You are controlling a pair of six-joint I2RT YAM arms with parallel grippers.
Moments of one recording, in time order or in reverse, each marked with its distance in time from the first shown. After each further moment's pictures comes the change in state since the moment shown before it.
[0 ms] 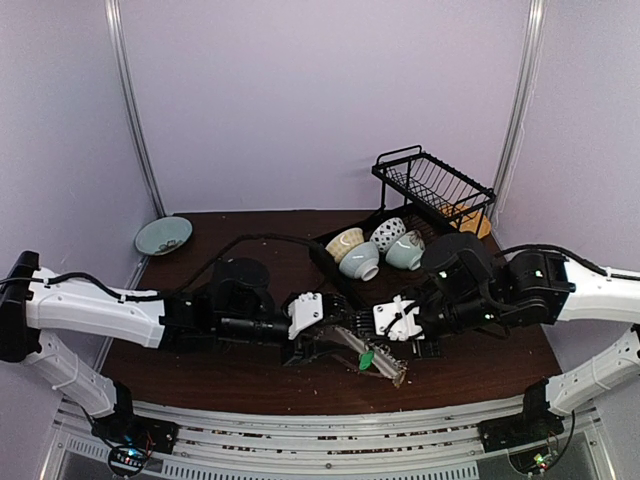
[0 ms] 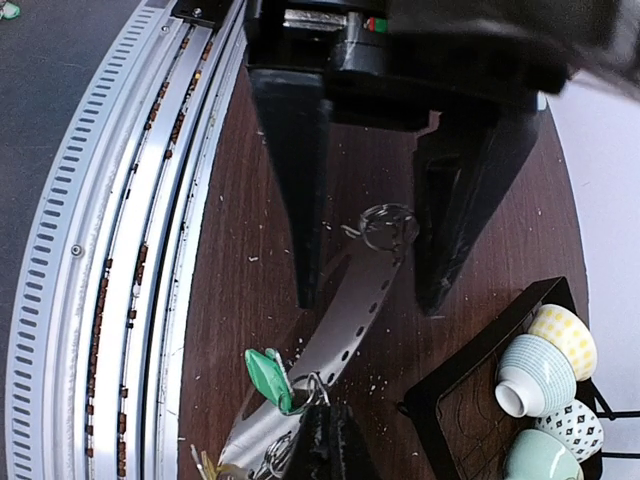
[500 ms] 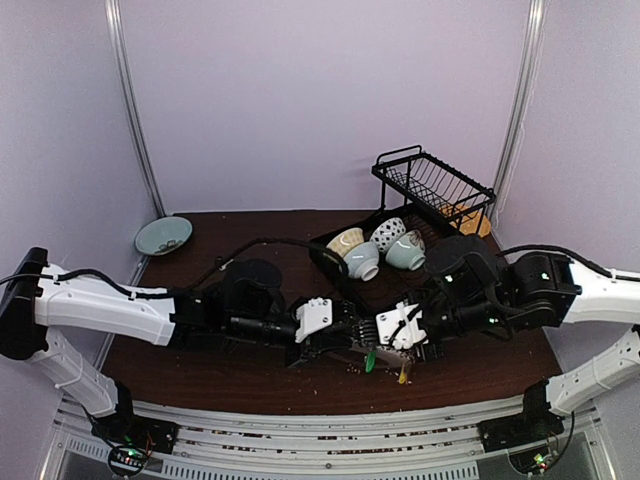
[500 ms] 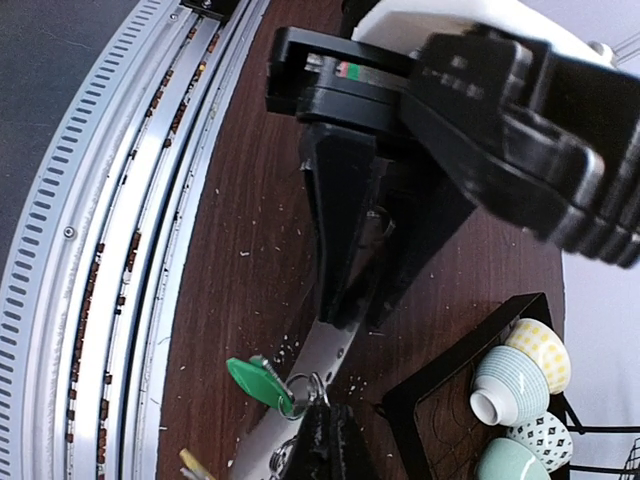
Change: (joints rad) left arm 0.000 0.056 0.045 -0.055 0.013 0.023; right arm 0.031 -0.018 0.000 -0.006 0.037 -0.066
